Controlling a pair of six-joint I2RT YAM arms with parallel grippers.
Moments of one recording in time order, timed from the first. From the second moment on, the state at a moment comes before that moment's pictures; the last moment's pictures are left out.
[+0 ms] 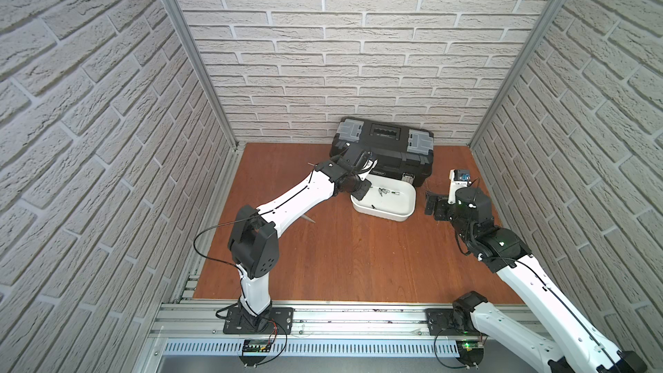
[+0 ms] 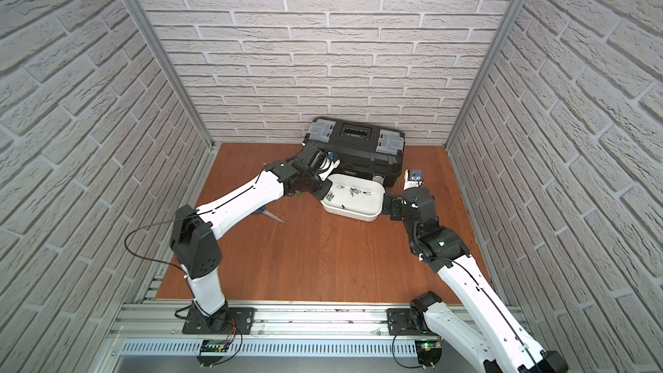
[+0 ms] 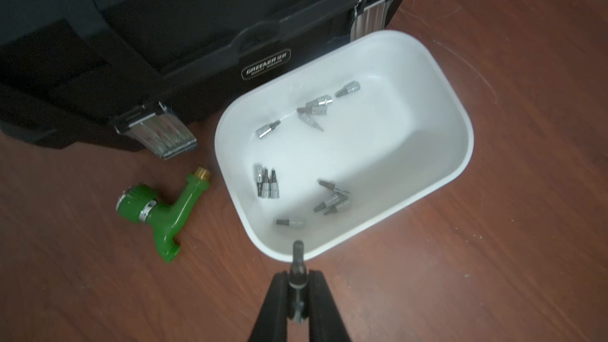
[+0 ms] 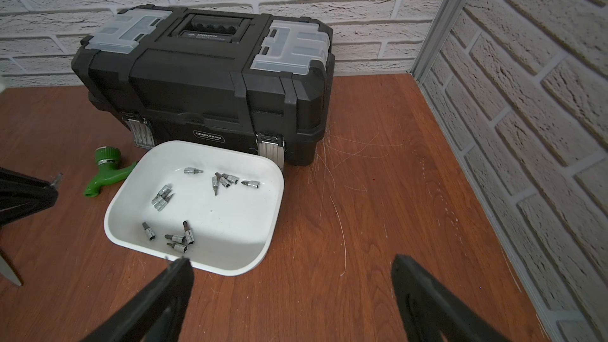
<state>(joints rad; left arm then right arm) -0.74 1.87 1.71 -0.76 -0.01 0.03 0.35 0.84 0.88 -0.58 0.41 0.25</state>
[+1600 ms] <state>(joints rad) -0.75 2.40 2.11 -0.83 0.06 0.08 0.35 0.79 0.88 -0.64 0.45 0.22</state>
